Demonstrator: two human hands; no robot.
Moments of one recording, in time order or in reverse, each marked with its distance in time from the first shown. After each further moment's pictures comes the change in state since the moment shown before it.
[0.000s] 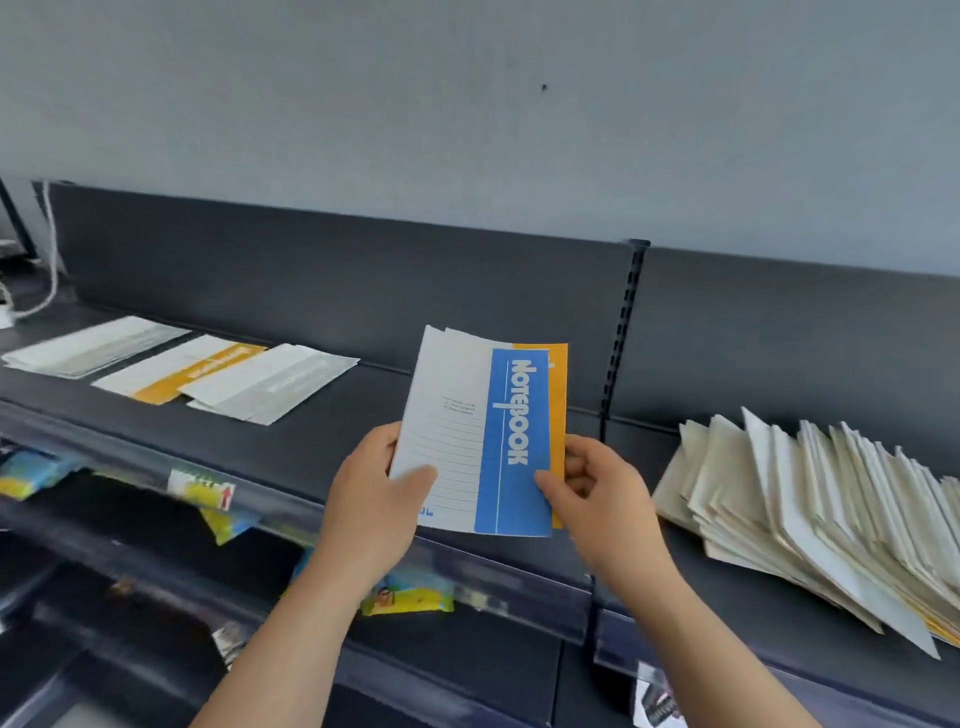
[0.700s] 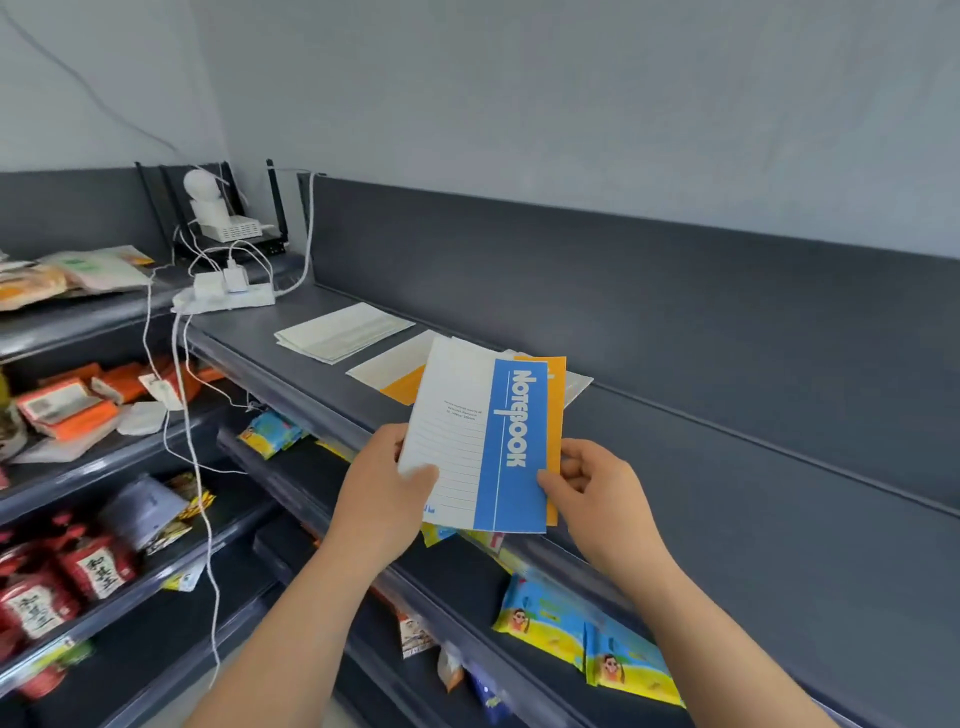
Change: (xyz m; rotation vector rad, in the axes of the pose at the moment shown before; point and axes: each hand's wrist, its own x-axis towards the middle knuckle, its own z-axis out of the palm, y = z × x) left_hand 0.093 -0.142 -0.220 0.212 0.240 -0.194; right_hand 0.072 -0.062 0.280 -0.031 -0.307 -0.010
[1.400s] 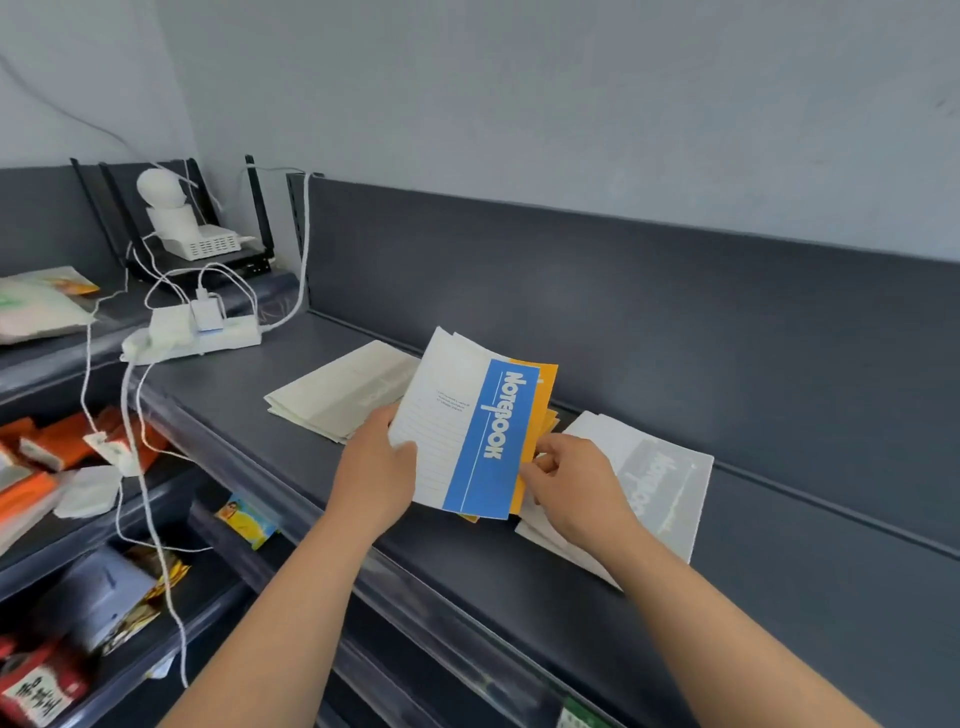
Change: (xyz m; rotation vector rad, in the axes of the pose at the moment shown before) left_hand 0.245 -0.079 -0.027 0.019 -0.010 0.002; right_hand 0.212 -0.017 0.138 -0.312 -0.033 -0.017
